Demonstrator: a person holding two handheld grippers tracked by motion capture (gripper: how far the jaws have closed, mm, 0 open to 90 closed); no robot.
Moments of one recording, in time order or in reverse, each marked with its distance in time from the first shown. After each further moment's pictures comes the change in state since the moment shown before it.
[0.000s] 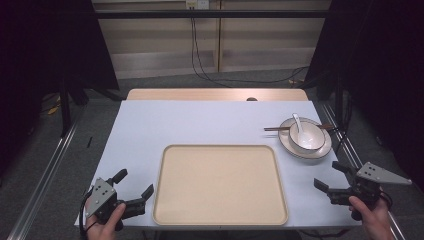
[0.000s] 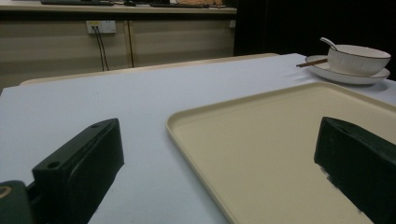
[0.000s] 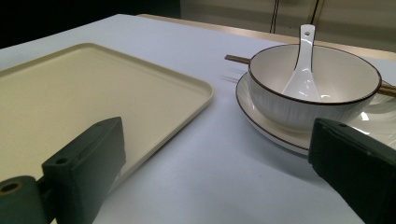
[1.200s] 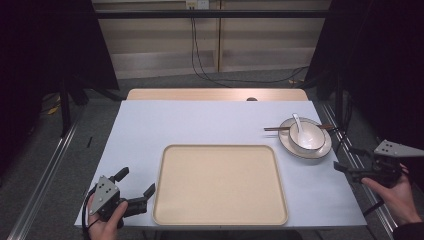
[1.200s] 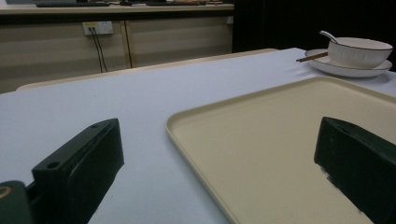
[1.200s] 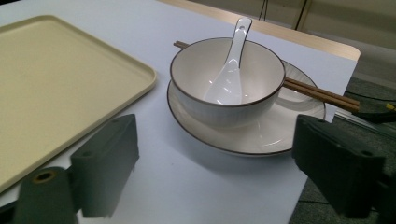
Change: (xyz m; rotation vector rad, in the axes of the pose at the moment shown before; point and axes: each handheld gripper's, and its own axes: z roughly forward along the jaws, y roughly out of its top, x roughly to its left) left arm 0.000 0.001 0.006 0.012 0.000 0.027; right arm -0.079 0.030 -0.007 0.127 0.000 -0.069
